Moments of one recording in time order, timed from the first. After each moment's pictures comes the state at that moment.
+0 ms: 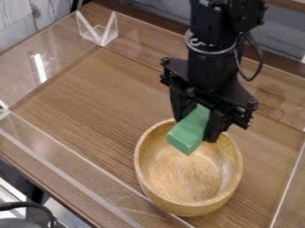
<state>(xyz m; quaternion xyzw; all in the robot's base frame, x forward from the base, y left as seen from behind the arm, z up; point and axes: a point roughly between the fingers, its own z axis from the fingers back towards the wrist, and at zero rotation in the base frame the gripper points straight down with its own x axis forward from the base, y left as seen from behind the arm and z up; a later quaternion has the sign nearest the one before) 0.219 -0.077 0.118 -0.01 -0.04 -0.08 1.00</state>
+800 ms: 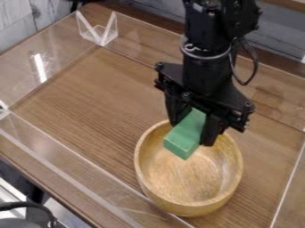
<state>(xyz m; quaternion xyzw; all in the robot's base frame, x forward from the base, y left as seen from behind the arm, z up) 0.213 -0.076 0.118 -0.01 -0.04 -0.06 1.00</state>
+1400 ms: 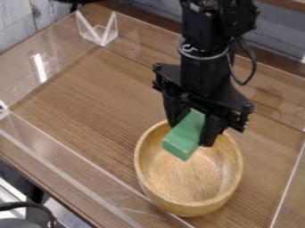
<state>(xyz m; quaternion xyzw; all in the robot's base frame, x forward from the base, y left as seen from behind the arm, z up) 0.211 -0.076 0.118 -0.01 -0.04 -0.05 1.00</state>
